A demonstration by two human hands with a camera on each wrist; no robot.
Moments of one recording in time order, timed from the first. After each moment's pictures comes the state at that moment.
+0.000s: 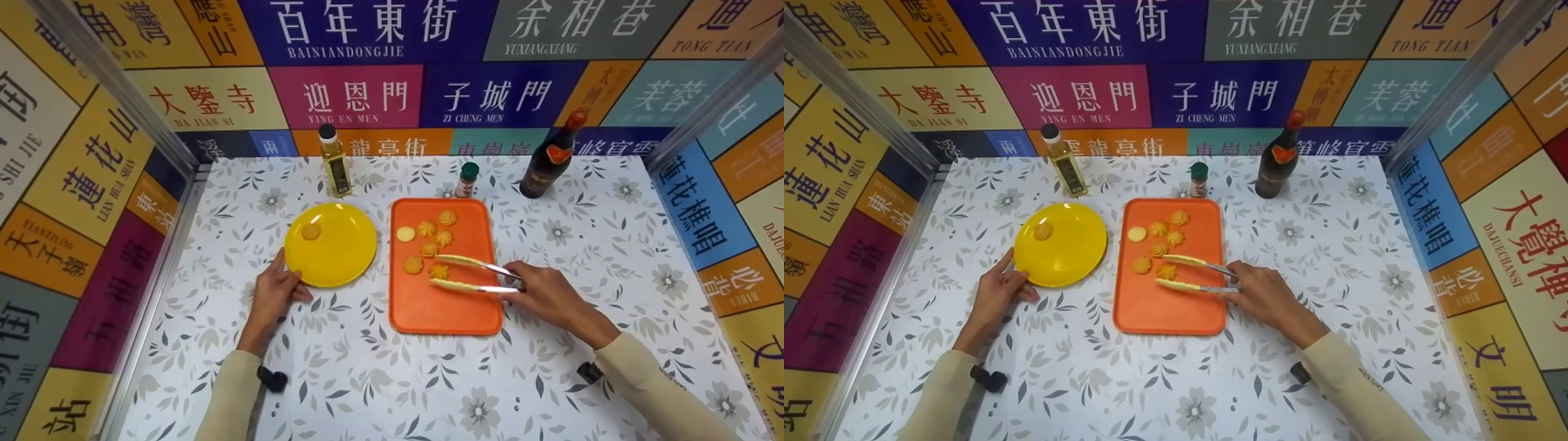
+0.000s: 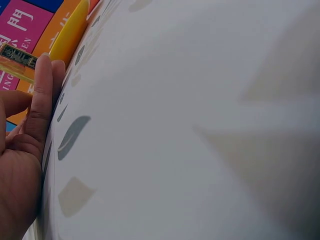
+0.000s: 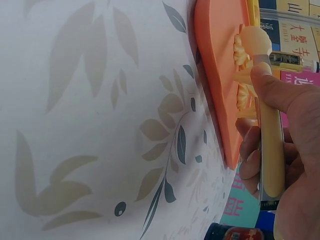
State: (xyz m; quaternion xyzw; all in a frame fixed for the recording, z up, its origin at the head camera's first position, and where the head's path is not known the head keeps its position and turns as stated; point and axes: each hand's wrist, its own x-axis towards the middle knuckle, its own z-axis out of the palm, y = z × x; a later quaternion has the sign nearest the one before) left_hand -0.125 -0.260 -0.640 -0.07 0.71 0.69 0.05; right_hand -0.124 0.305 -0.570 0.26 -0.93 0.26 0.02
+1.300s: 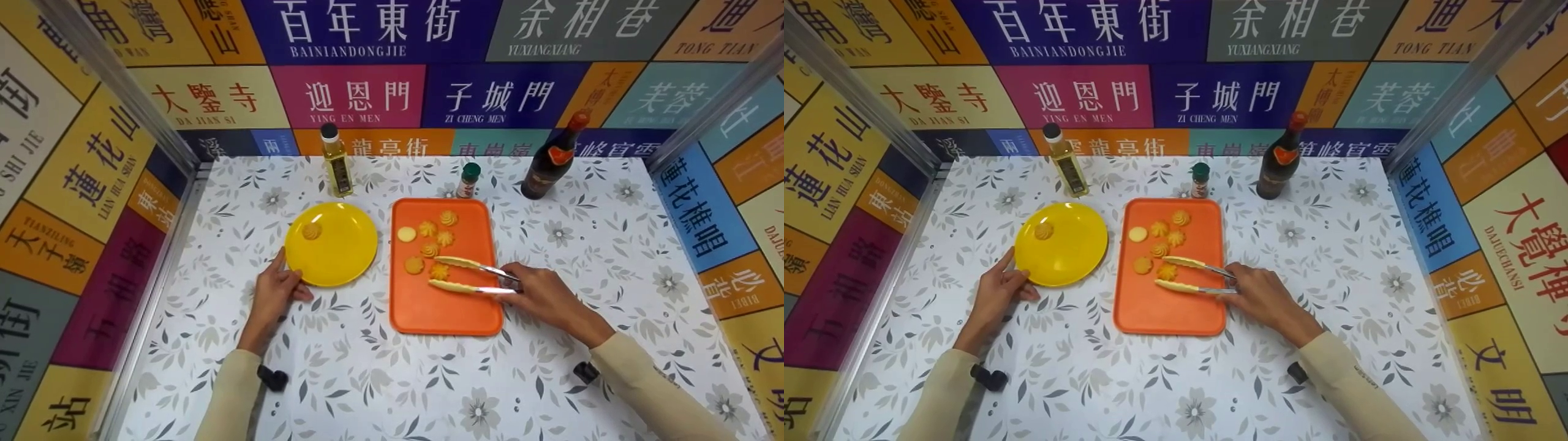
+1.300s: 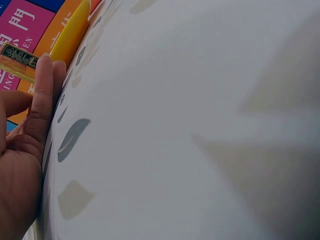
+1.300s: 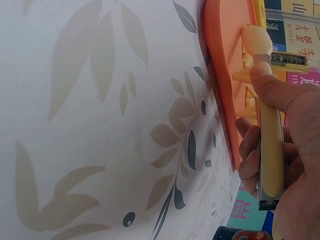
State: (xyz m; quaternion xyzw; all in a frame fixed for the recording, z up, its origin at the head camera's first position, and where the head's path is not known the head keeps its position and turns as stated) left_hand -0.124 -0.260 -0.642 -0.07 0.70 0.71 0.04; right_hand -0.129 0.303 -0.578 0.25 -0.93 0.25 0.01
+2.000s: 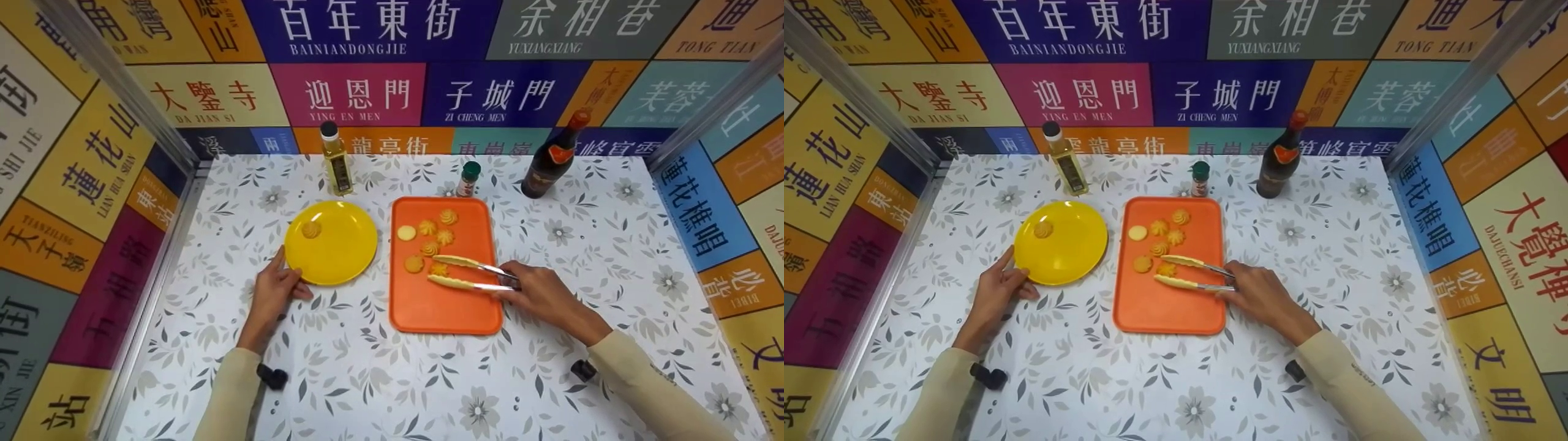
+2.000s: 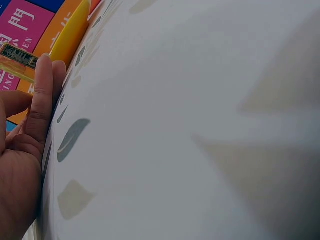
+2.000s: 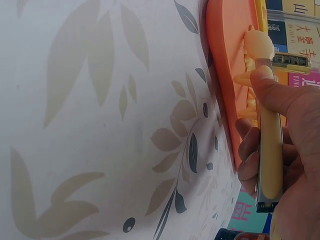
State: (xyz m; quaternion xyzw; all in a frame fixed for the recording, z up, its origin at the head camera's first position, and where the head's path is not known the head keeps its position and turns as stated) left_hand -0.125 -0.261 -0.642 -0.07 0.70 0.70 0.04; right_hand -0.131 0.300 -0.578 0.25 -0.93 0.25 -0.01
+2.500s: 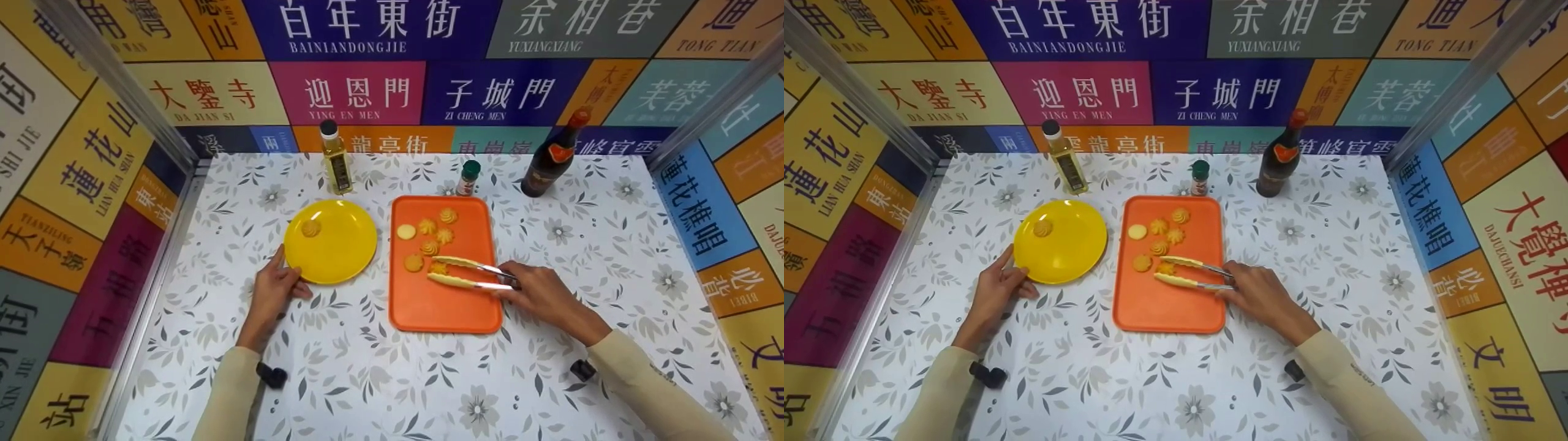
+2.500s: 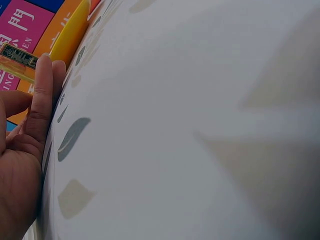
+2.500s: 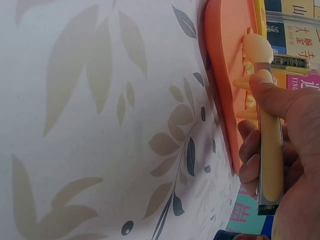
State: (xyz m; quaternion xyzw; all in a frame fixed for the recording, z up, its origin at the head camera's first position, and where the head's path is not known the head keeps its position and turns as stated) left_hand -0.126 -0.261 -0.642 -0.06 0.71 0.70 0.04; right_hand -0.131 0.301 -0.581 0.29 -0.92 0.25 0.03
